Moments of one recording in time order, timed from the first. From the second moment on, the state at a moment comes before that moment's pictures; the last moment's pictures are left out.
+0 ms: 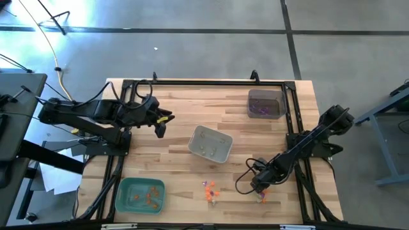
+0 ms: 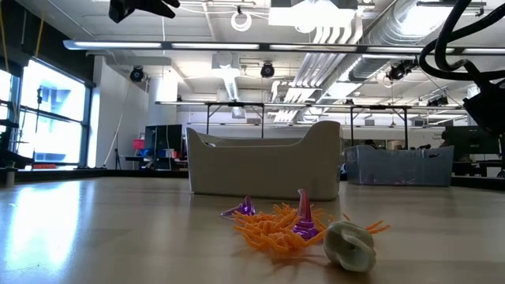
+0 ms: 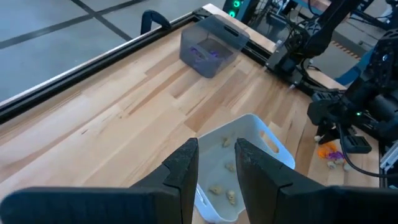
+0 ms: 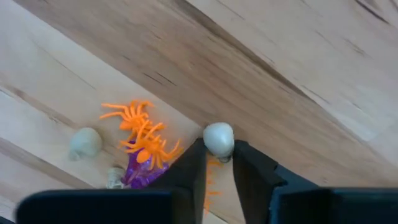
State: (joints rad) left arm -0.13 0.98 1.07 -0.68 -0.47 -0.62; right arm 0.66 1.58 0.73 -0.56 -0.13 1.61
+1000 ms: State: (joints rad) left arm -0.13 0.98 1.07 -0.68 -0.47 -0.61; right arm 0.65 1.41 0.72 -0.59 -0.03 1.68
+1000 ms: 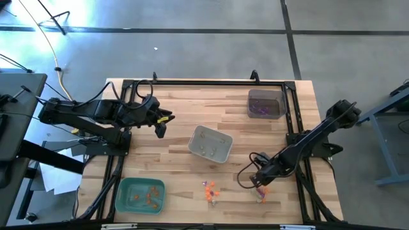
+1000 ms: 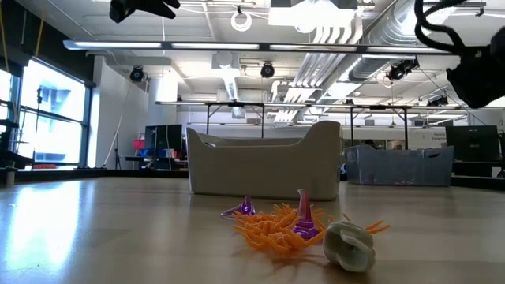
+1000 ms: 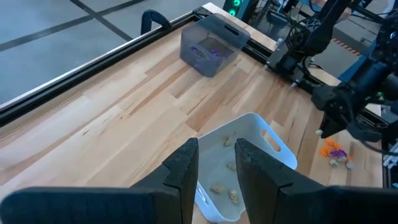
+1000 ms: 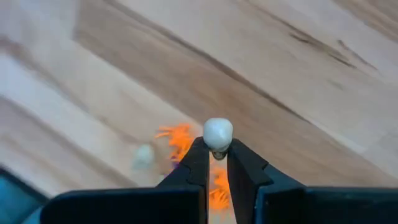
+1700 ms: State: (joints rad) left arm -0.13 0.98 1.07 -0.68 -0.47 -0.60; right arm 0.62 1.12 0.72 -0.44 0.29 1.60
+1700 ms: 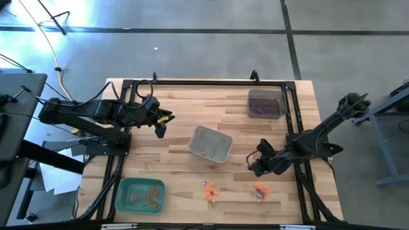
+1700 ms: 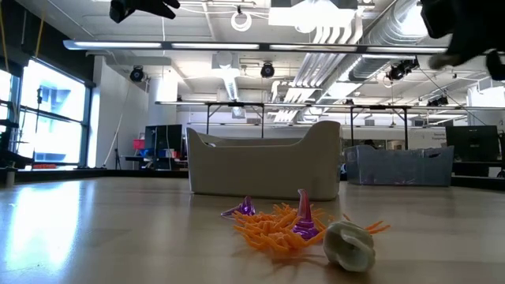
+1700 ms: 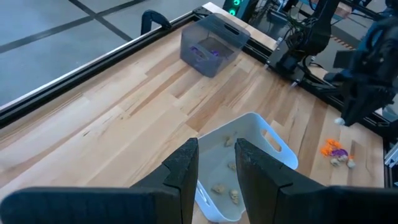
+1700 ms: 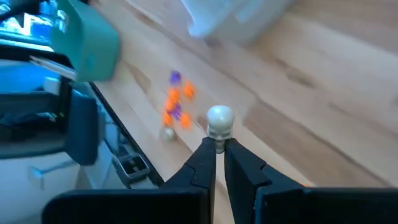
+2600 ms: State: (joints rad) left arm -0.13 0.98 1.07 -0.68 -0.47 -0.59; right arm 0.10 1.14 0.86 0.03 0.09 0.88
